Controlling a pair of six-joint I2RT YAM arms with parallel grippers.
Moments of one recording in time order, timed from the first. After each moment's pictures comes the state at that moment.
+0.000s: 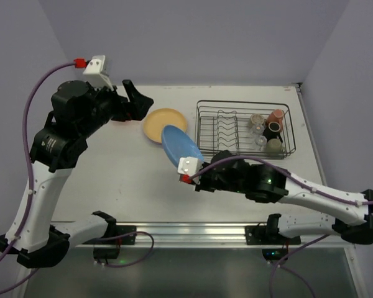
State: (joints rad) left arm -0.43 1.11 1.69 -0.77 0.05 -0.38; right arm 1.21 1.04 1.14 -0.57 0.04 -0.32
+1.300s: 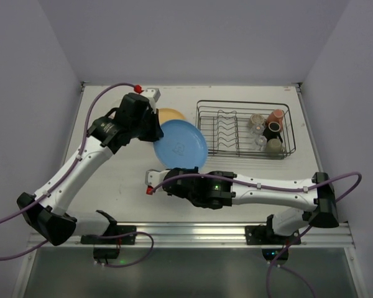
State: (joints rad) left arm -0.57 1.31 1.42 -0.85 -0.01 -0.40; right arm 1.41 1.47 1.32 -0.69 0.63 -0.44
